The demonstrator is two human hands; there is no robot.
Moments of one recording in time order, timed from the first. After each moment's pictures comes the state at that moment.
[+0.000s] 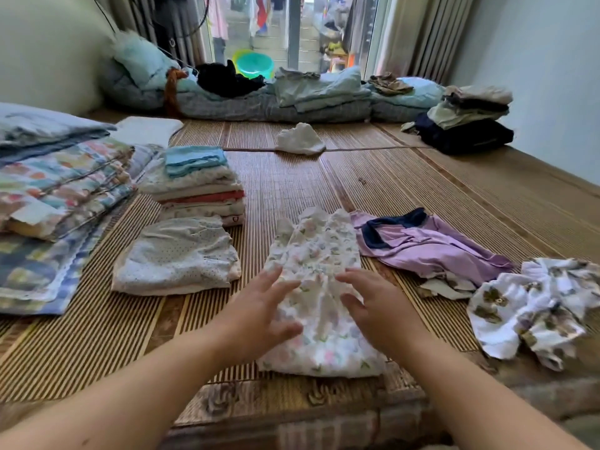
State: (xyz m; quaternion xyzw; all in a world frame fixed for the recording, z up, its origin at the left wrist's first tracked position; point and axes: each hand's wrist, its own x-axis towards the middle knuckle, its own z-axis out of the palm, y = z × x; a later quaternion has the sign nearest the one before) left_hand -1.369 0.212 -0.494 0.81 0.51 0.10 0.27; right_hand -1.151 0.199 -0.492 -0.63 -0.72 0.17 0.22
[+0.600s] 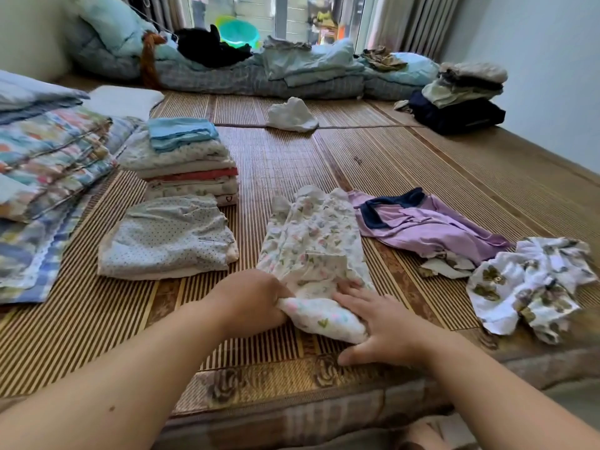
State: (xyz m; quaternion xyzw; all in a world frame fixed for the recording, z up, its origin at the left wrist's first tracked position) left_hand -1.381 0.239 -0.509 0.86 0.46 0.04 0.22; right_hand -1.139 0.196 -0.523 -0.58 -0.78 0.24 -0.04
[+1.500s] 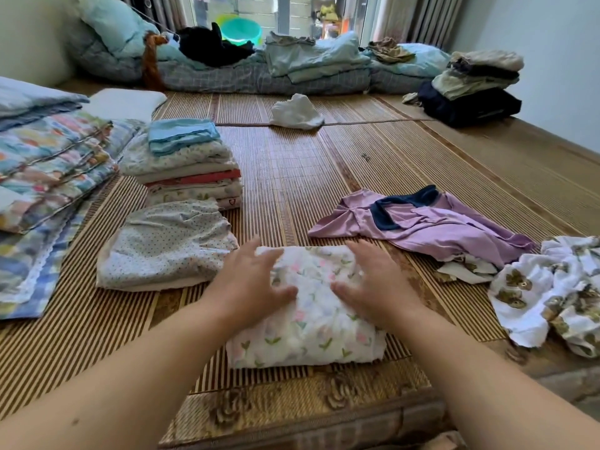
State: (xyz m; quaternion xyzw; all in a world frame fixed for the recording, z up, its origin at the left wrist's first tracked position) left_hand -1.375 0.256 -0.502 0.75 0.62 0.08 0.21; right_hand -1.172 0.242 -0.514 -0.70 -0.67 0.18 0.16
